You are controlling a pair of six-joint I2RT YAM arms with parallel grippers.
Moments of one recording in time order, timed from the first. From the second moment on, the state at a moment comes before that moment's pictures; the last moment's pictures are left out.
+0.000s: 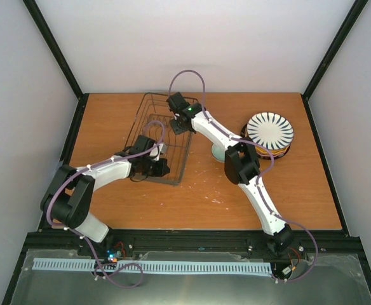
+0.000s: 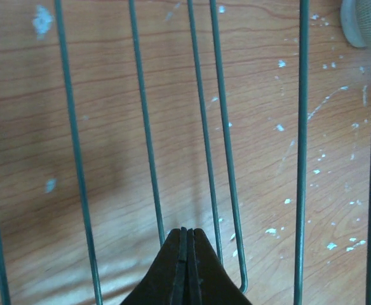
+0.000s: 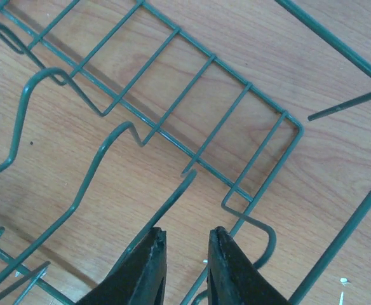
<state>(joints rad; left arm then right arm) -0.45 1.53 0.79 -0.27 0.37 -0.41 0.66 2.53 2.38 -0.90 0.17 0.11</state>
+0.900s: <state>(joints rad) -0.73 1.83 1.11 -0.30 0.25 -0.52 0.61 2.52 2.39 -0.89 0.00 0.09</state>
